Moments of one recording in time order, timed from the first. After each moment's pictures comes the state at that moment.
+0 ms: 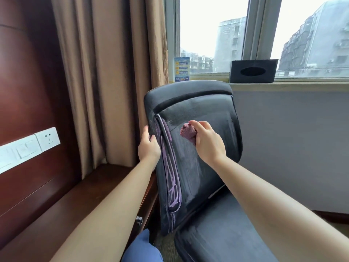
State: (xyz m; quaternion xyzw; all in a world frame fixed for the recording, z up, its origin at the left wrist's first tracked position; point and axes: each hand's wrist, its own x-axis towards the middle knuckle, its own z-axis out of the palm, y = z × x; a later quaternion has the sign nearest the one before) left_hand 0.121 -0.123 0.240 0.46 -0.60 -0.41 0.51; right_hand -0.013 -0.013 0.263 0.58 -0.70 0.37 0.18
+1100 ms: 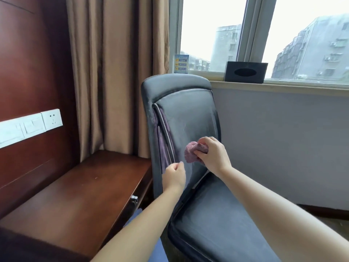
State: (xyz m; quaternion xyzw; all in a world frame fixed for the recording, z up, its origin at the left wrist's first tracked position) left_hand 0.125 0.015 0.150 0.47 -0.56 -0.55 0.41; right_hand 0.005 0.060 0.203 0.54 -0.73 0.41 0.08
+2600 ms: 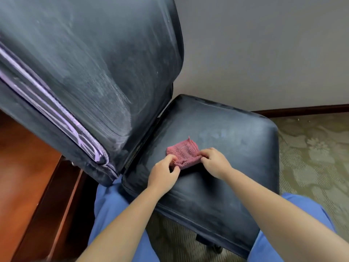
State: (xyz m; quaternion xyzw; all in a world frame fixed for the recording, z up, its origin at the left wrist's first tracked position) left_hand 0.014 0.026 -0.060 0.37 -0.83 -0.39 0.11; right_hand -0.151 0.128 -0.059 0.41 -0.86 0.21 -0.22
